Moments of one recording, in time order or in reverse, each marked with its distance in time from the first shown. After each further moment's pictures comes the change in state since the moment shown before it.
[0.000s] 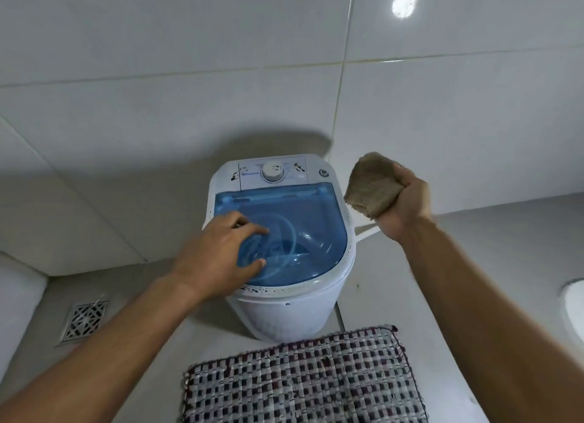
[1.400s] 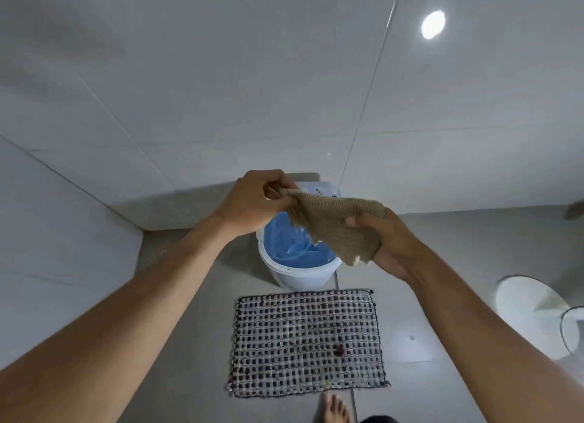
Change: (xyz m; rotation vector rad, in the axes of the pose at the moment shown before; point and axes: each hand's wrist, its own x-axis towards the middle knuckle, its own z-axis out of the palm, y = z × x) left_hand -0.013 0.096 -0.312 -0.714 0.002 -0.239; right_hand -0.234 -0.198 0.155 -0.444 -0.474 0.344
